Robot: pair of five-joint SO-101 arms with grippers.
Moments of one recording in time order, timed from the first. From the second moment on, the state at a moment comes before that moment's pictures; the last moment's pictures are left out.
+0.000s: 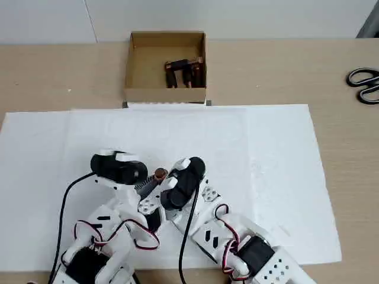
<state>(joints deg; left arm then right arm) 28.4 -103.4 82.5 61.8 24.7 -49.3 -84.5 83.8 38.3 -0.7</state>
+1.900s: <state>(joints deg) -3.2 -103.3 95.1 57.1 6.7 -29.0 -62.2 56.5 44.5 -2.9</state>
